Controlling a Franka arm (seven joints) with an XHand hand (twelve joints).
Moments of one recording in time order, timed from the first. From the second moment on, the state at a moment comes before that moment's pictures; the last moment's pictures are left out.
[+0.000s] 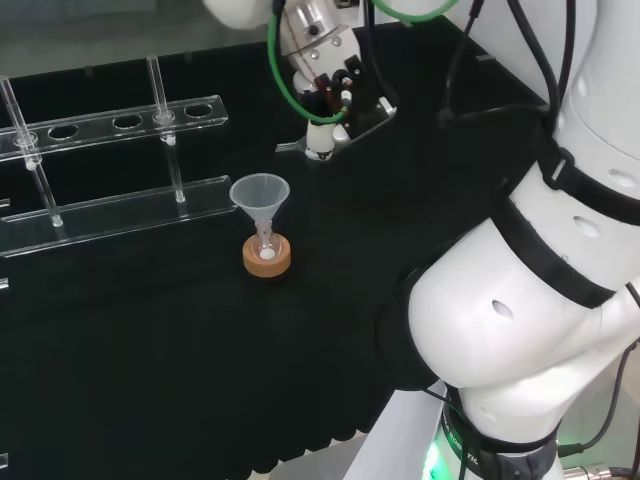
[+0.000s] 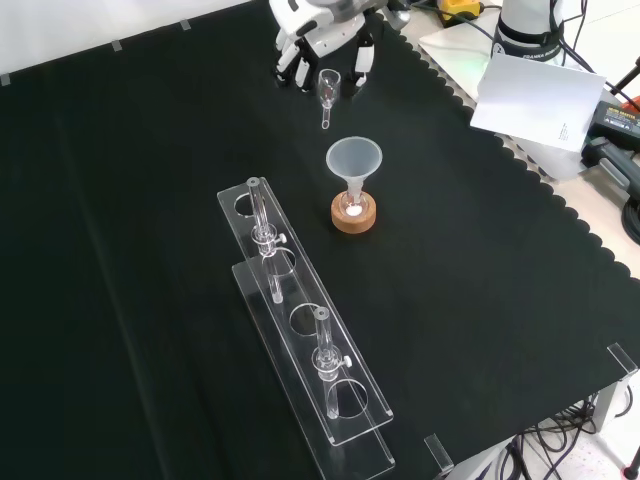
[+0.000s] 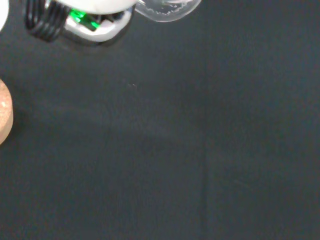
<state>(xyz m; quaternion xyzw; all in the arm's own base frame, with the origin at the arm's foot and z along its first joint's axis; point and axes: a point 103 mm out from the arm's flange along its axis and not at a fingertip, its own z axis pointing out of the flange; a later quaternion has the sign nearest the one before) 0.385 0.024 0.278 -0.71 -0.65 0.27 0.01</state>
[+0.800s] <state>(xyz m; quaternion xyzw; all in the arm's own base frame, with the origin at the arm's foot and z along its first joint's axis) 0.417 -0.008 0.275 -0.72 -0.66 0.23 0.03</state>
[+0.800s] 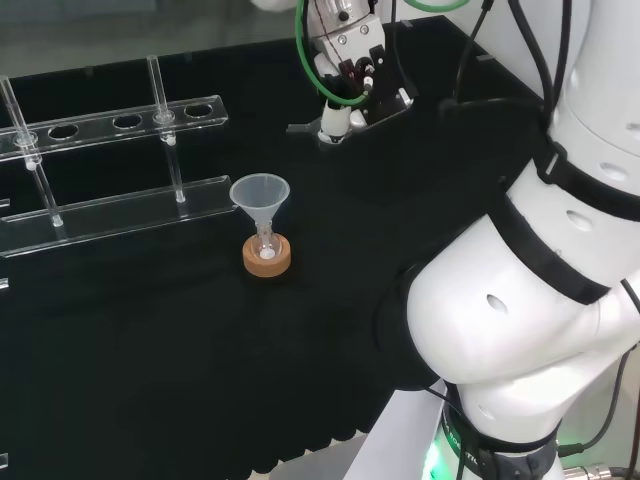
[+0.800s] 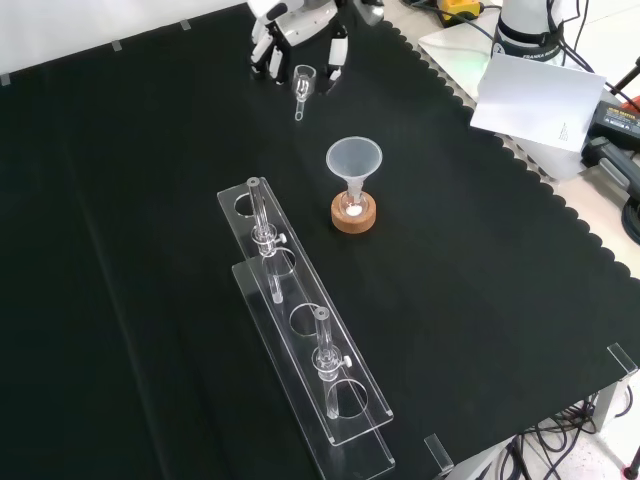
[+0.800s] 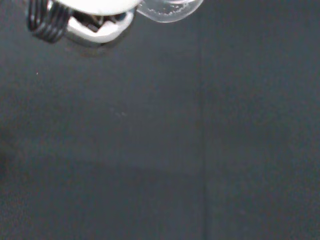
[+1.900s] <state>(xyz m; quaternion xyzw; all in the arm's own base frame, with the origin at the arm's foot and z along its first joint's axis) 0.508 -0.023 0.206 -0.69 -0.68 0.23 0.05</state>
